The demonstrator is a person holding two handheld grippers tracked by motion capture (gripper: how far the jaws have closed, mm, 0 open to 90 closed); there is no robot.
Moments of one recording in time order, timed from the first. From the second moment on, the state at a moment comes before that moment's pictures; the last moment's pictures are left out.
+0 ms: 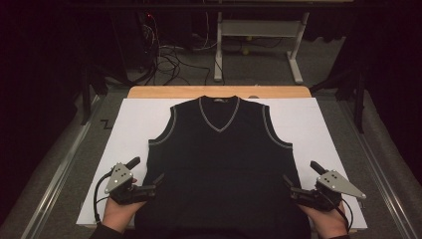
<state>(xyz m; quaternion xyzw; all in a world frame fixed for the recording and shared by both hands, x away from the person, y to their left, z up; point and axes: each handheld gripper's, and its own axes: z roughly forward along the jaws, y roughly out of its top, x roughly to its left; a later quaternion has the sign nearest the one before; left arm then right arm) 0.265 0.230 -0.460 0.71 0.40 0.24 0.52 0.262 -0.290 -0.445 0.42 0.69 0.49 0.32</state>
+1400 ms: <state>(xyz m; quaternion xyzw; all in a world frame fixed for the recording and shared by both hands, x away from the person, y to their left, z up) 0.278 0.236 -0.464 0.73 0.43 0.19 0.50 0.286 -0.274 -0.452 0.44 0.72 0.44 0.31</state>
